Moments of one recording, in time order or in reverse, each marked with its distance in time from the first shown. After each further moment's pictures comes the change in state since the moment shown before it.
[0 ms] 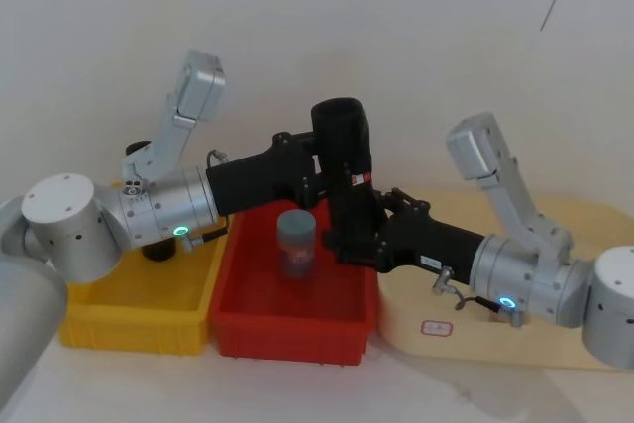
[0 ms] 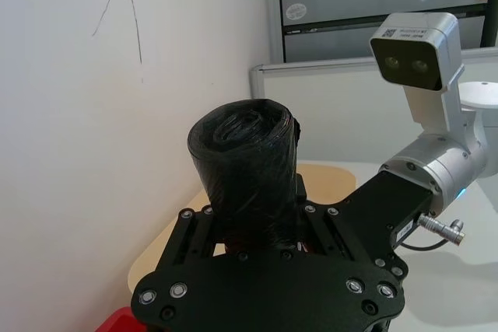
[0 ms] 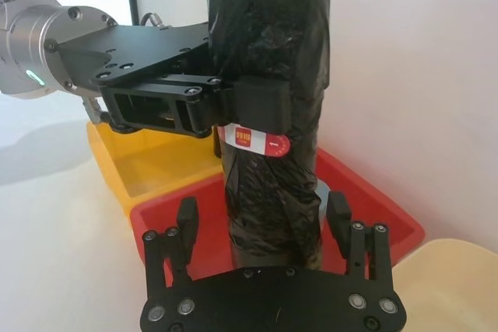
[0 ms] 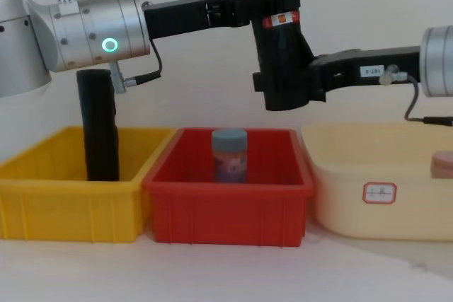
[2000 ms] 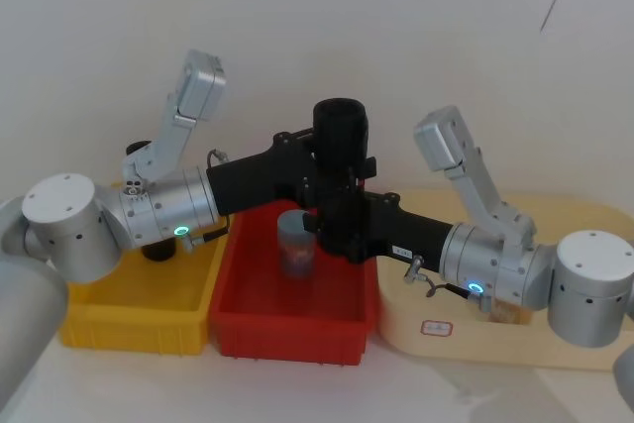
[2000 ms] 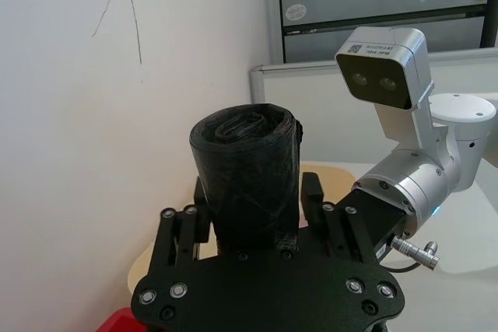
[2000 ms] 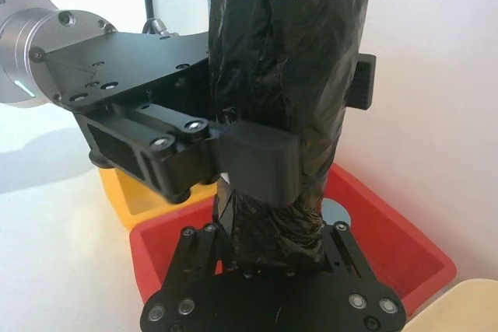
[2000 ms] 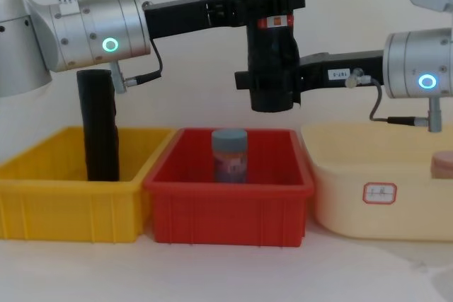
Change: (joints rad) left arm 0.000 -0.001 0.000 0.000 0.000 0.000 0.000; right arm 0.097 -0.070 -0.061 0.158 0.000 -0.067 0.049
